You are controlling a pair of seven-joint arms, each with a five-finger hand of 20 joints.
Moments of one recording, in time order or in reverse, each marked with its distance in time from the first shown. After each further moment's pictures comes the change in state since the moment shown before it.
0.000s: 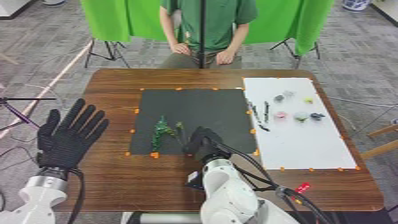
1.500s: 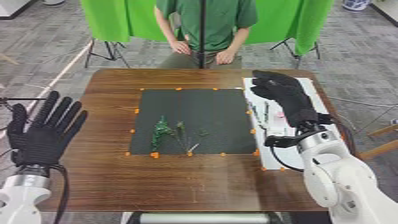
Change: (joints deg) left arm 1.3 -0.4 -4.9 -0.8 -0.7 -0.2 4.0; right arm -19.2 12.6 45.5 -8.3 58.0 1.6 -51.6
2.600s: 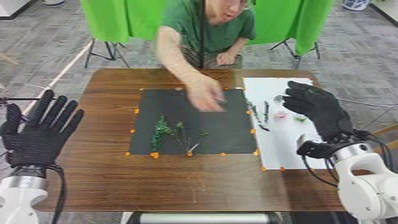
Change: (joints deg) left arm 0.6 -1.1 -1.0 -0.7 0.5 -0.5 0.2; right arm -9.6 -2.3 15.0 0.2 9.1 -7.8 3.2
